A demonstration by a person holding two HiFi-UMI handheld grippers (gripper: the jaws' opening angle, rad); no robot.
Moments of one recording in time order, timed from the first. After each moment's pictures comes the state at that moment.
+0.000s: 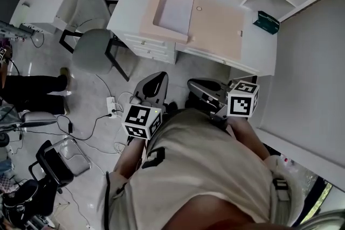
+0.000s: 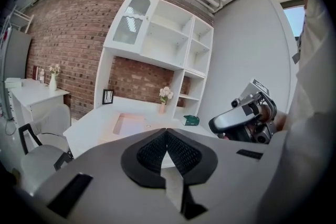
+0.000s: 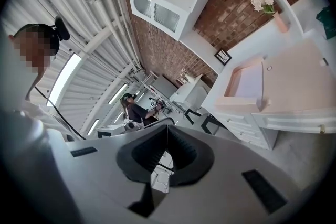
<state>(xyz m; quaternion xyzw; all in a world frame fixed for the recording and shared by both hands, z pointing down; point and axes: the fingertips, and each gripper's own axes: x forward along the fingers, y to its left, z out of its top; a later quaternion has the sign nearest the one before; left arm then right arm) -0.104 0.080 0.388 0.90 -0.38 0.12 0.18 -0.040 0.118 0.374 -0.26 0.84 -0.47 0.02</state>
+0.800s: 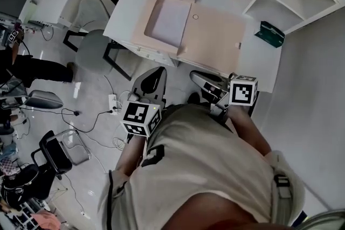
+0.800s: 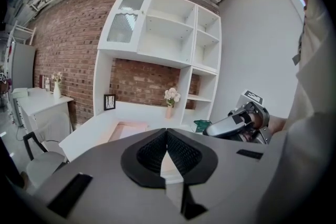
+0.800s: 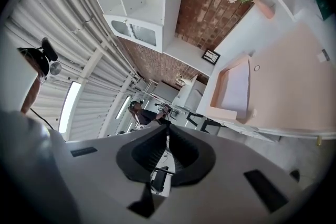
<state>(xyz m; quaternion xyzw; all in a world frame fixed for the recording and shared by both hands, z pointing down) -0.023 0.014 0.377 0.88 -0.44 0.14 0.16 0.059 0.035 0.397 -0.22 0.80 -0.54 0.08</state>
